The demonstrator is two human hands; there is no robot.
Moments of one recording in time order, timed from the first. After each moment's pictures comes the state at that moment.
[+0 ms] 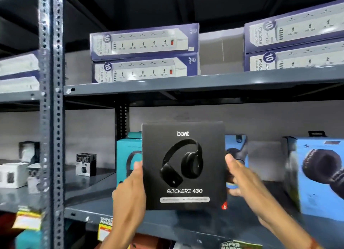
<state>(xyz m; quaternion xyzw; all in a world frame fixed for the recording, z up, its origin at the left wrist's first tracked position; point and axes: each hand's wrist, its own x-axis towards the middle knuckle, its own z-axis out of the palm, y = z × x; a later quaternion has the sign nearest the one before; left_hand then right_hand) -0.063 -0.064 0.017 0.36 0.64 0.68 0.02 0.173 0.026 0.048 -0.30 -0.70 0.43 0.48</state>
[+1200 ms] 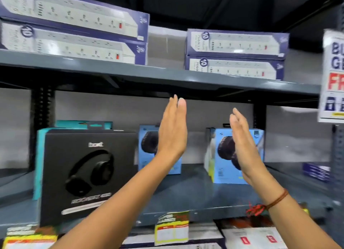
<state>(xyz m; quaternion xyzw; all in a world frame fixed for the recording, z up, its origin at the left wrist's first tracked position) 0.109 -0.031 0.123 0.63 0.34 0.68 0.18 0.274 -0.001 0.095 -0.33 -0.62 0.22 0.68</state>
